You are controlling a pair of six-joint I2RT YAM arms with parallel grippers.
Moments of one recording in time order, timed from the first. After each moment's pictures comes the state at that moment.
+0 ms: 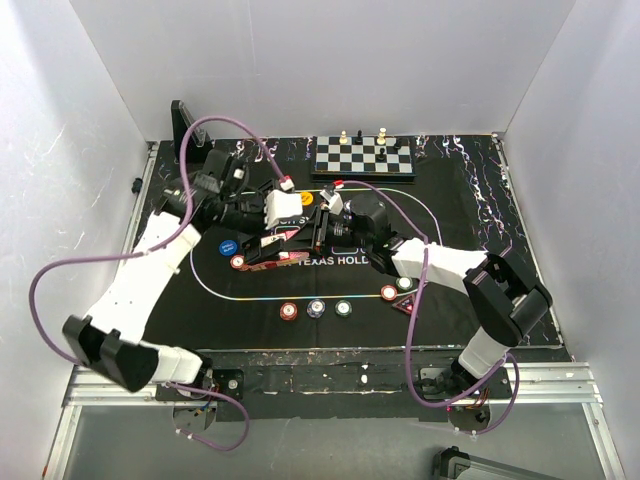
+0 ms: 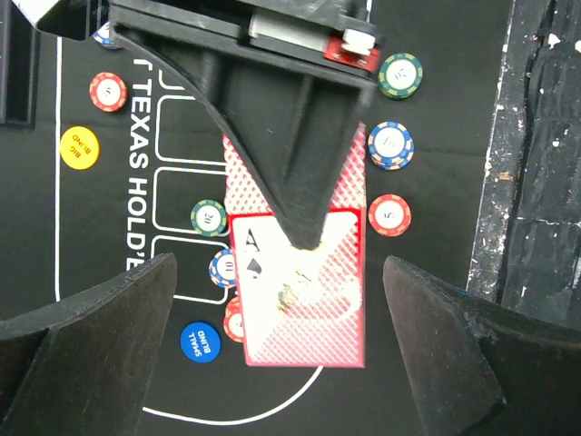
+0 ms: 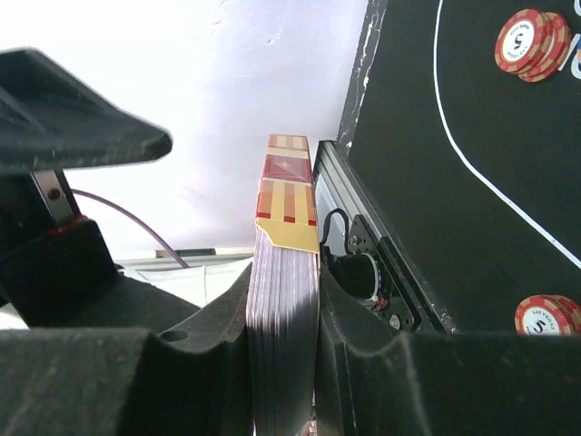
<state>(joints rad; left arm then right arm) -0.45 1.40 1.54 -1.16 0.58 0.93 0.78 1.64 0.95 0.51 -0.64 1.29</state>
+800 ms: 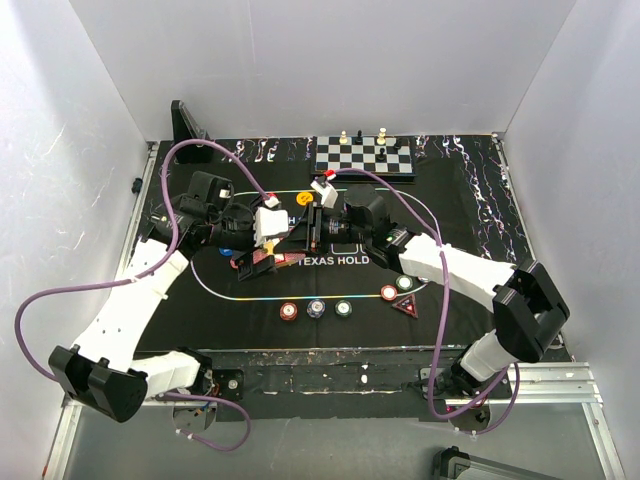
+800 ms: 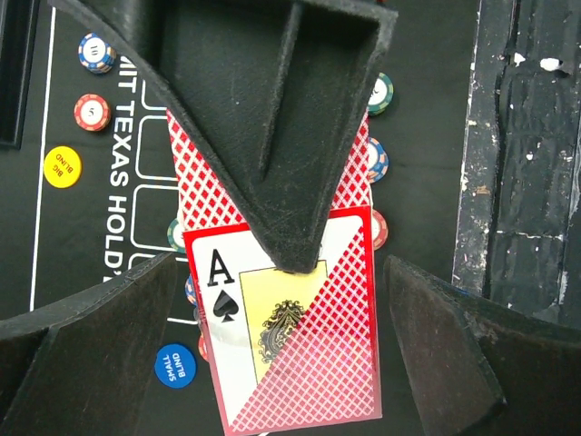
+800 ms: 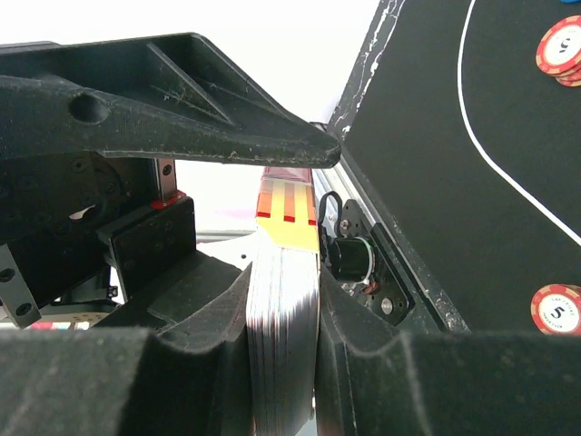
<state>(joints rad) -0.40 1.19 1.30 -1.02 0.68 0.91 0.85 1.53 1.09 0.21 -0.60 1.10</state>
